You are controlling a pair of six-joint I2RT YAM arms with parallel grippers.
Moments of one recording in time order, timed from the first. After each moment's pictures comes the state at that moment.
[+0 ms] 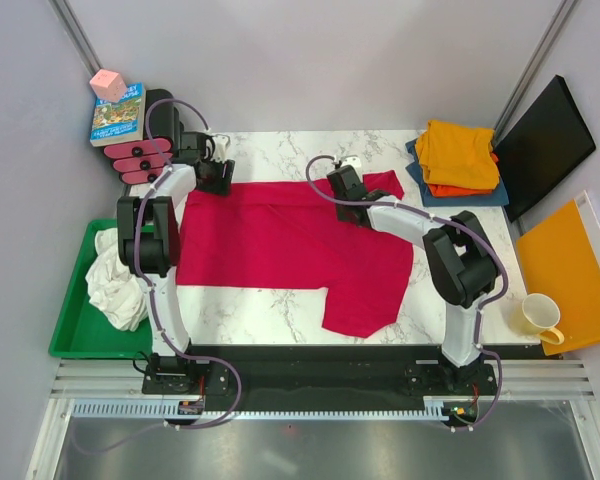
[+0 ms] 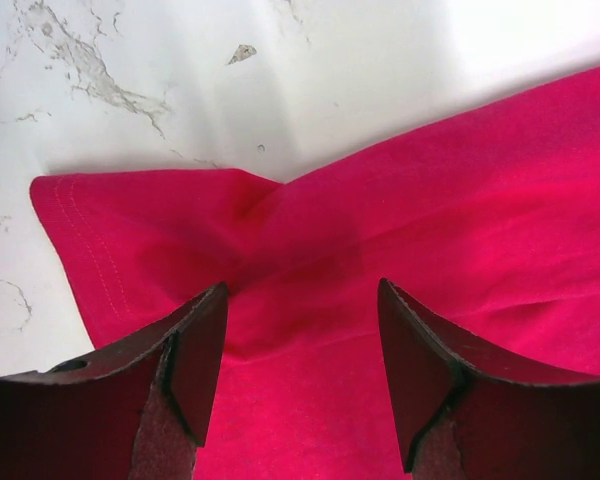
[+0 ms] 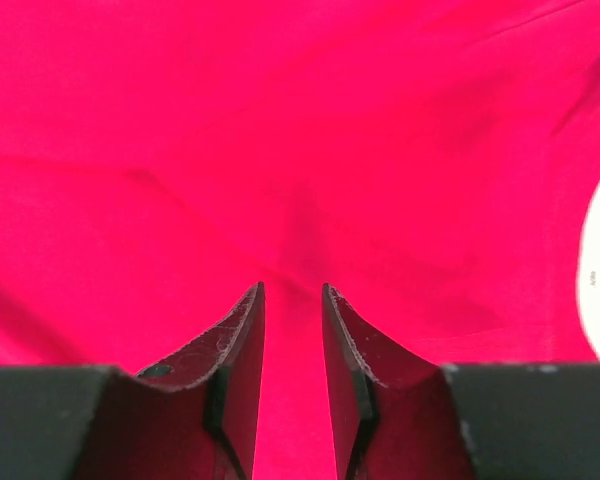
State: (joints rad) left arm -0.02 2.14 1.65 -0.41 0.14 0.22; right arm 0.55 1.94 1.36 -0.25 0.40 0.30
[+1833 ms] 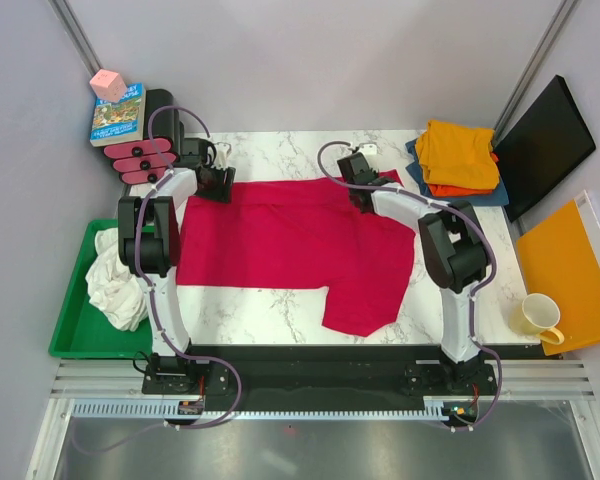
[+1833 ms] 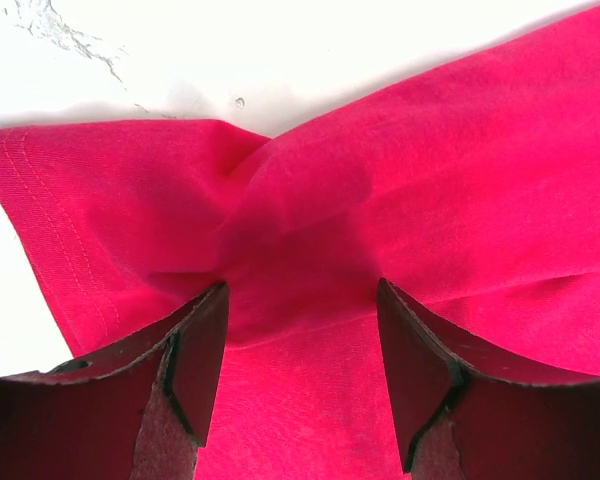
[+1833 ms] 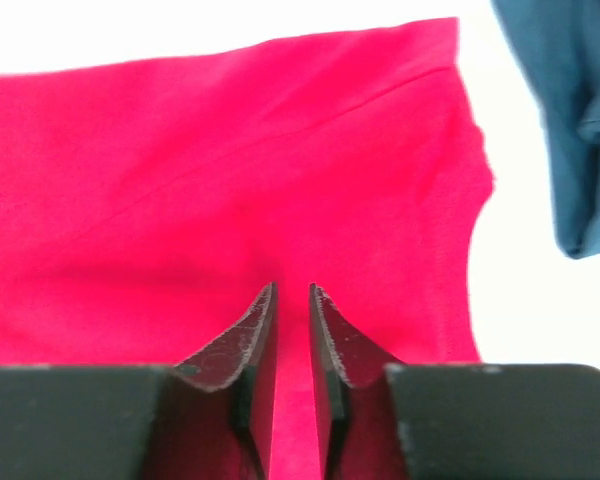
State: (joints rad) left arm -0.03 2.14 1.60 -0.42 0.14 0.21; right arm 0.48 2.07 1.50 -0.27 0.57 0.28
